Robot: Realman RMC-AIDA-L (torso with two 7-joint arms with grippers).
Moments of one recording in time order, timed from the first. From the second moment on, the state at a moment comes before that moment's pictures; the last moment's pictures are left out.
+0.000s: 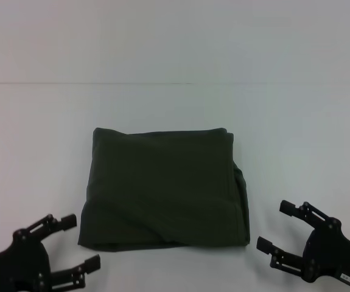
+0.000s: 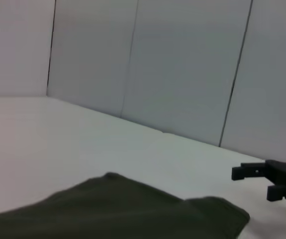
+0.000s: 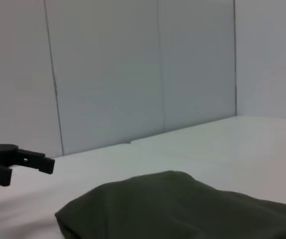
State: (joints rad) left arm -0.21 -2.15 0.47 0.68 2.02 1.74 -1.02; right arm 0.29 2.10 -0.61 -0.24 -1.77 -1.52 0.65
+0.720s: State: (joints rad) left arm -0.22 -2.14 0.45 0.63 2.04 1.73 -1.01; right arm 0.30 2.10 -0.60 -0.21 -1.77 -1.45 0.60
